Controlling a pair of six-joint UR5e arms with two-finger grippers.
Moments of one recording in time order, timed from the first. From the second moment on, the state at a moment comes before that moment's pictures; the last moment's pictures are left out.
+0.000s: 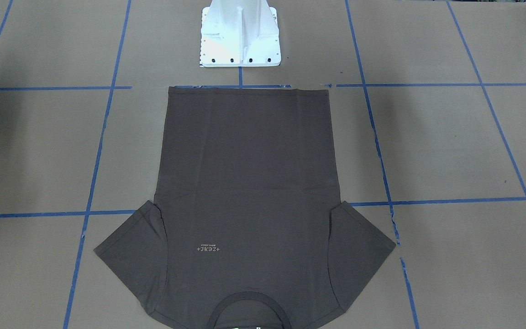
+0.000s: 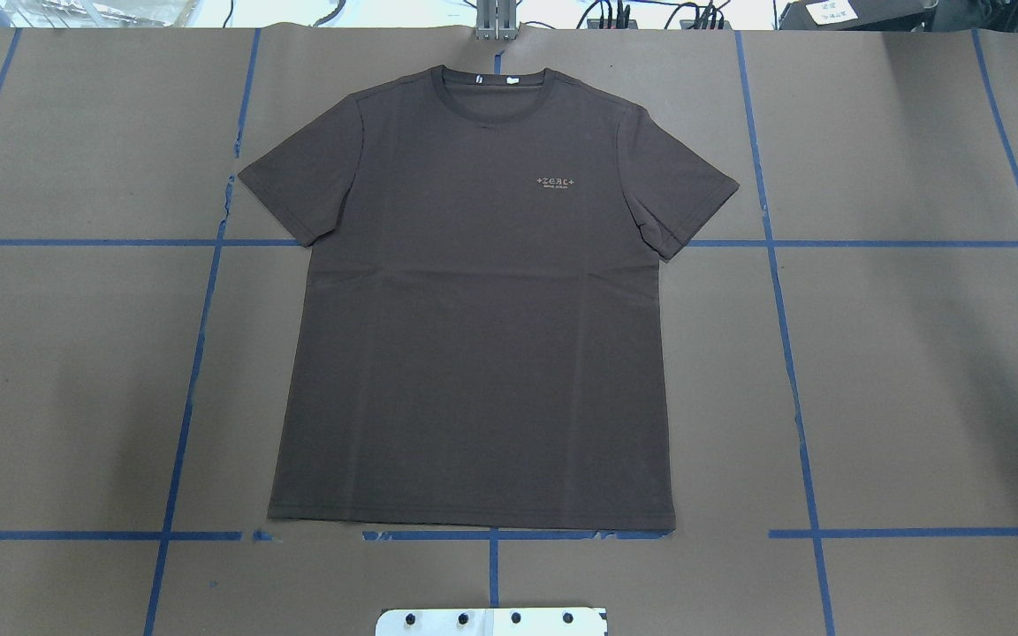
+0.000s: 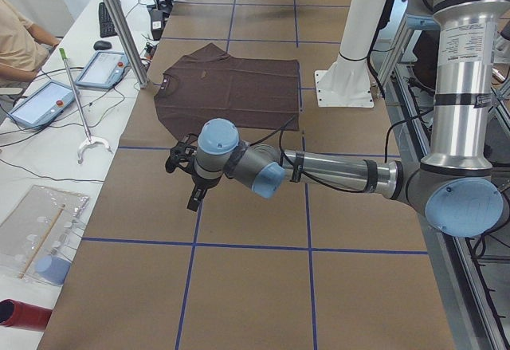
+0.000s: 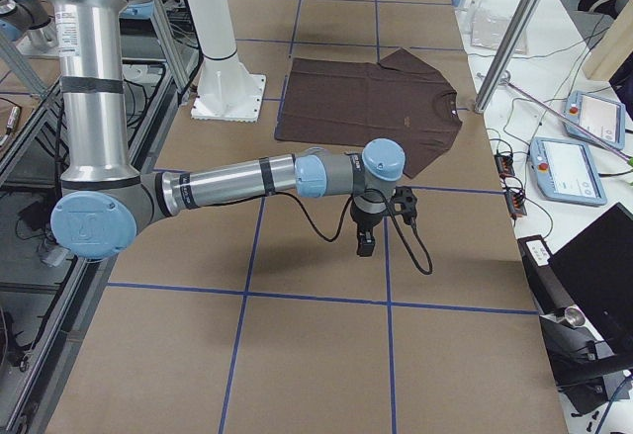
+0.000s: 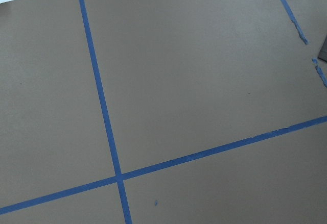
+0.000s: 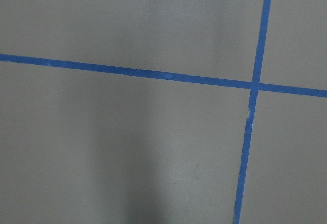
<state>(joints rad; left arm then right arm) -1.50 -1.55 -1.69 -2.01 -2.35 -0.18 1.41 -1.55 1.76 -1.68 2.35 0.08</state>
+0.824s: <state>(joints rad) -1.50 -1.52 -1.66 -2.01 -2.34 -0.18 1.36 -1.51 1.75 -1.66 2.36 0.10</state>
